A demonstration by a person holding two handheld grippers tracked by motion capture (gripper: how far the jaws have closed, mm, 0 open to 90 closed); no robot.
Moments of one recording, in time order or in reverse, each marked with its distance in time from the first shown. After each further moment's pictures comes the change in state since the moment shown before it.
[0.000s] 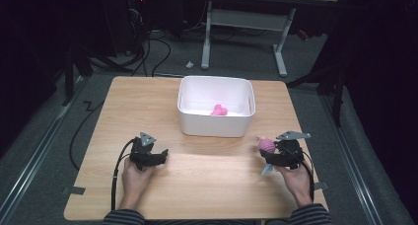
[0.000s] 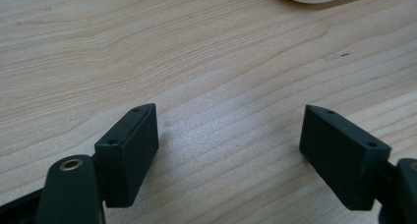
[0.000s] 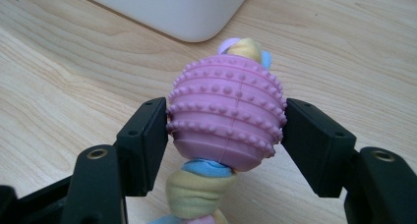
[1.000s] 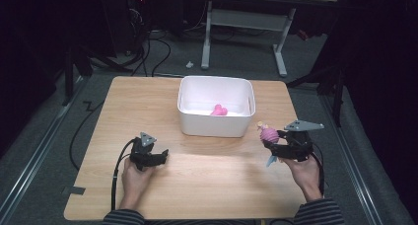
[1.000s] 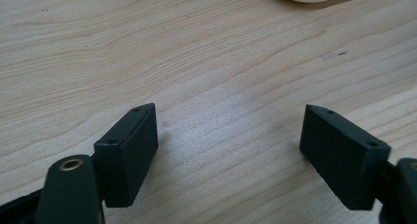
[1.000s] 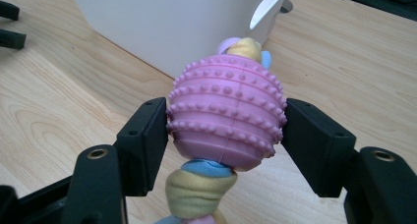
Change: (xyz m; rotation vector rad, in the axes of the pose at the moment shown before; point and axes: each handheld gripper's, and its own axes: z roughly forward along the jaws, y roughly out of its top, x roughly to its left) left arm 0.000 0.000 0.000 0.000 -0.005 0.005; right arm -0.002 0.034 -0.041 -0.097 0.058 -0.058
